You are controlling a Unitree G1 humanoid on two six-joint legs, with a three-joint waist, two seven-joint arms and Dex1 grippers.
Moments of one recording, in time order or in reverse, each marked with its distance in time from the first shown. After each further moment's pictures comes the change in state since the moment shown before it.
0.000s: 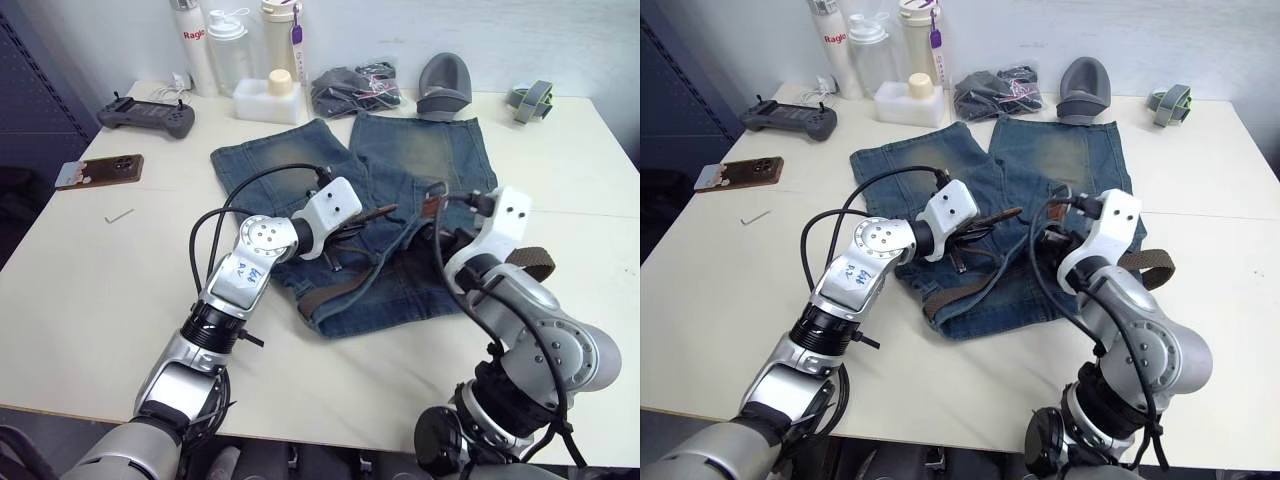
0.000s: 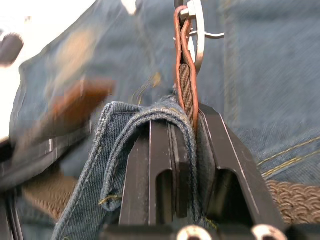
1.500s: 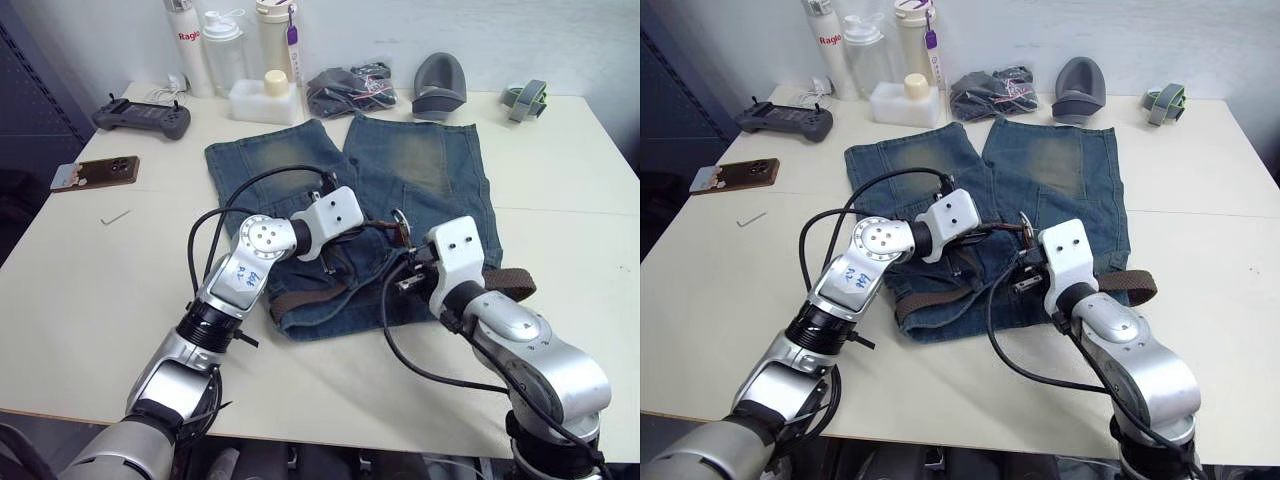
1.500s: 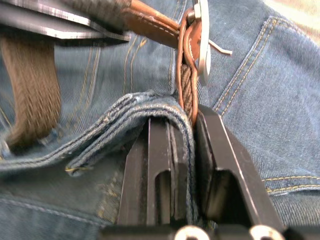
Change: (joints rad) left arm 0.008 0.040 -0.042 0.022 0.051 -0.047 -0.053; right arm 0.273 -0.496 0.475 -0.012 -0.098 -0.380 0.148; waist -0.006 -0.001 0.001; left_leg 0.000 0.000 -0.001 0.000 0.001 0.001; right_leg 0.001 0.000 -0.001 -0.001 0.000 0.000
